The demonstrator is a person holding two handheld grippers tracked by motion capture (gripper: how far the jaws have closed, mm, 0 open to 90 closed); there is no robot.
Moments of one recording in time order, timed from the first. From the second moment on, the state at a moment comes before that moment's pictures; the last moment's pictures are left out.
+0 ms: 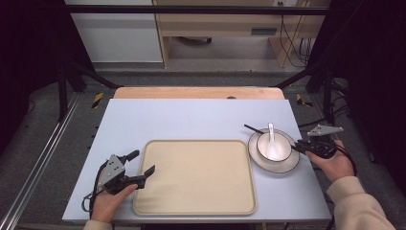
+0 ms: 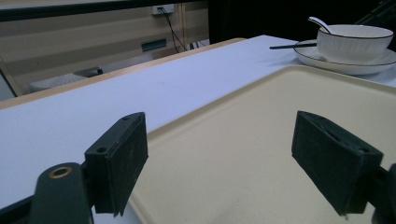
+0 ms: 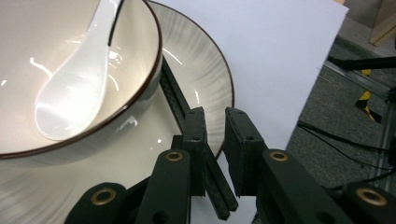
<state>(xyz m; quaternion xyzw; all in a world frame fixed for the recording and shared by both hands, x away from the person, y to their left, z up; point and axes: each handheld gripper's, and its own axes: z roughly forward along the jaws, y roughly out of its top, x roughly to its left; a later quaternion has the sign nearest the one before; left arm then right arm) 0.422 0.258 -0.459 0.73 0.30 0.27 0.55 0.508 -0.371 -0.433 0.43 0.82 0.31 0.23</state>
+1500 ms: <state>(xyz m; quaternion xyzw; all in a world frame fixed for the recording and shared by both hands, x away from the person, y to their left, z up) 0.422 0.260 -0.458 0.72 0.31 0.28 0.55 0.434 -0.335 -0.397 0.43 0.74 0.41 0.33</state>
